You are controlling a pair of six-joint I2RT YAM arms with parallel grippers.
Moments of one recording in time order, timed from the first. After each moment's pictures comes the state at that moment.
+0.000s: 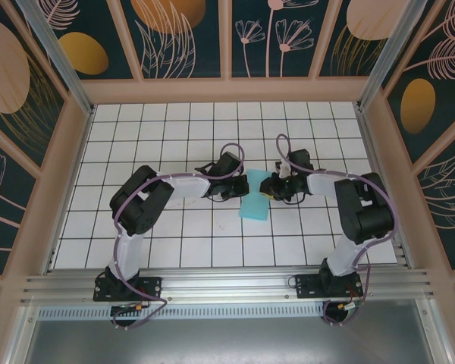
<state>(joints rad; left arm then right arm) -0.76 2.06 1.23 -0.08 0.25 -0.83 0.28 1.69 0.80 -0.16 -0.66 0.59</state>
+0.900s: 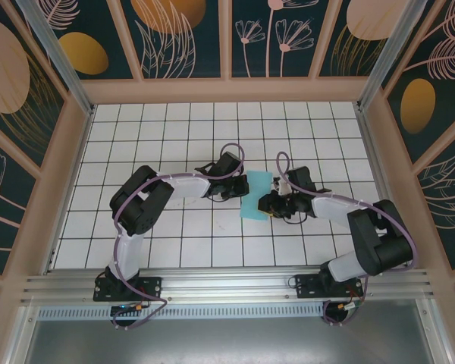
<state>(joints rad) -0.76 2.06 1.23 -0.08 0.25 -0.83 0.38 1.45 0.56 -0.11 -0.66 0.65</state>
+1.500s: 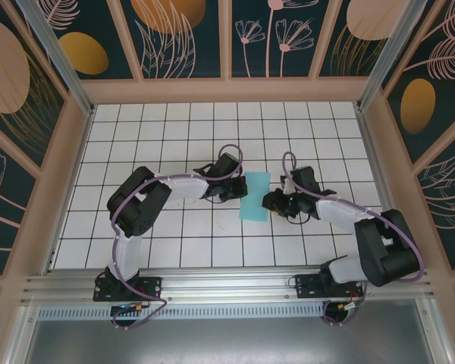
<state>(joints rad) -0.76 2.02 1.19 -0.09 0.25 -0.84 0.35 1.37 0.57 -0.17 -0.51 0.68</state>
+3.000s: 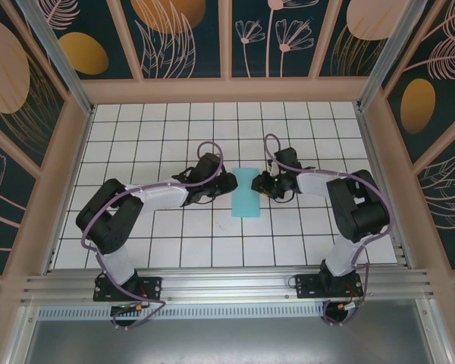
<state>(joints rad) -0.72 1.77 0.96 0.04 0.13 -0.93 0.40 1.77 0.89 -0.15 -0.47 0.63</state>
